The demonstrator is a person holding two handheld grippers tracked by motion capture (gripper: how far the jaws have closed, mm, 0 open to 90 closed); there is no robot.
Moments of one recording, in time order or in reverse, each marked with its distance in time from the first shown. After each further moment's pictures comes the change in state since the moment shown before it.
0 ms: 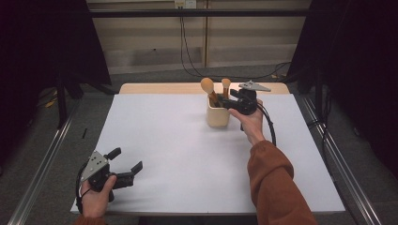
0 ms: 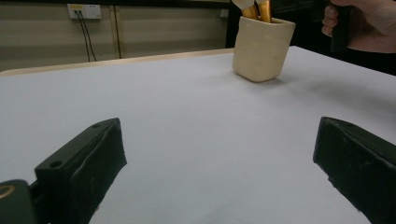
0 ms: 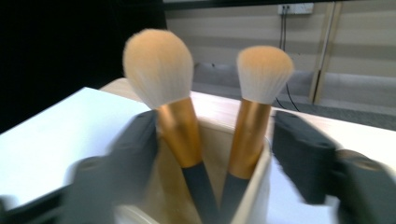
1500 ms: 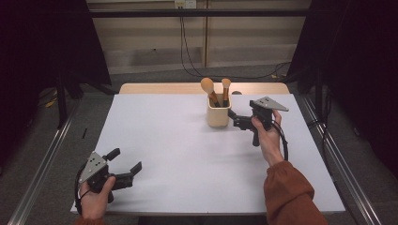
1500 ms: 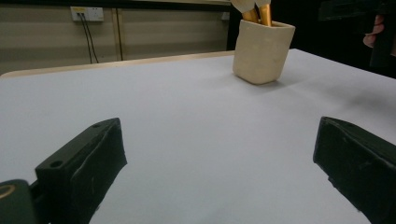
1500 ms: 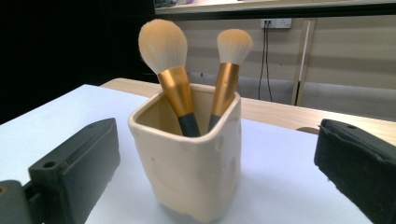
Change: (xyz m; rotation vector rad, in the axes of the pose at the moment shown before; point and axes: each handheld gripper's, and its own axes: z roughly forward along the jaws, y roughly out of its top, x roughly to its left) left arm -0.002 0.000 -0.004 -0.012 0.006 -0.003; right arm 0.004 -0.028 -0.066 -0.069 -0.046 -0.020
